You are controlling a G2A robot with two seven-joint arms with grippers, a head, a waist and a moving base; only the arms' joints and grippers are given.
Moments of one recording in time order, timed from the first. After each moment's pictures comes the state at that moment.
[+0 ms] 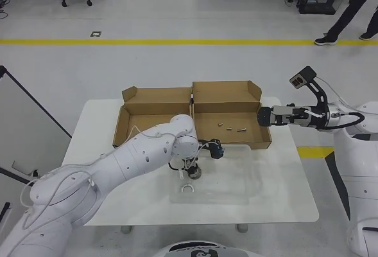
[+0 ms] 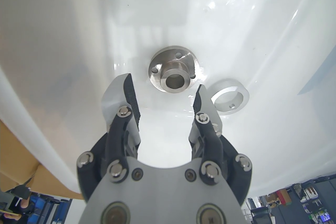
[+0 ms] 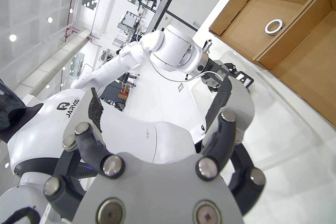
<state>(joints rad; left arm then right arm) 0.53 -1.36 -0.20 -1.22 0.57 -0.48 -1.34 -1.12 -1.03 1.59 -1.47 0.45 -0.15 1.54</state>
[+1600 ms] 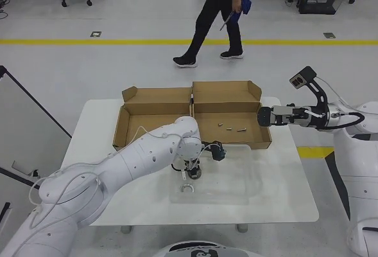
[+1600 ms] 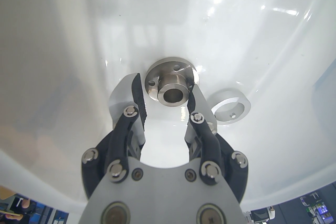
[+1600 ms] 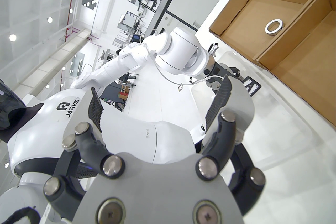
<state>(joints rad) 0.53 -1.41 -0.17 -1.13 0.56 -0.49 -1.33 -1.12 -1.03 1.59 -1.47 0.45 -0.15 1.54</state>
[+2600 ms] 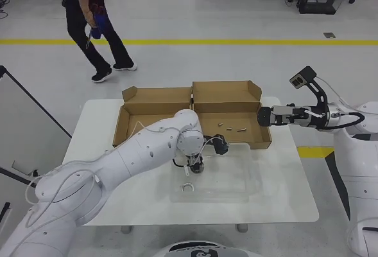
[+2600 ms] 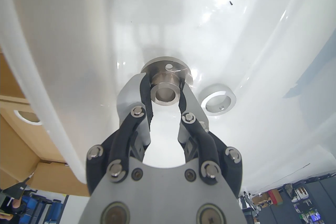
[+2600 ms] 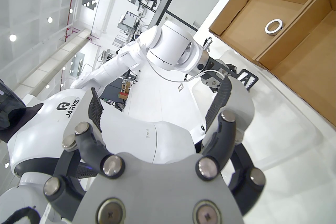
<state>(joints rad) 0.50 -1.39 -0.23 -1.21 0.51 -0.43 -1.39 -1.12 -1.03 1.59 -1.47 0.45 -0.15 1.54</state>
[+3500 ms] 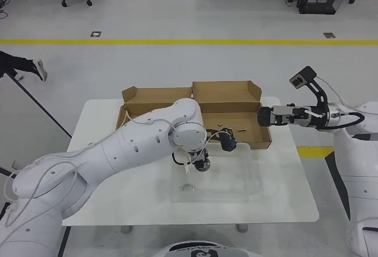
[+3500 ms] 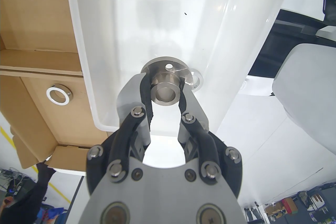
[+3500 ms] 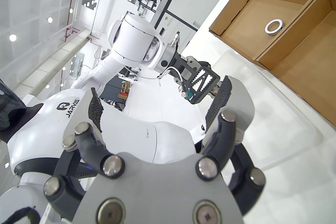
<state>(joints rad) 0.42 -1.31 -0.25 -1.46 0.38 -0.34 -1.48 -1.12 -1.03 1.59 -1.47 0.45 -0.15 1.54</state>
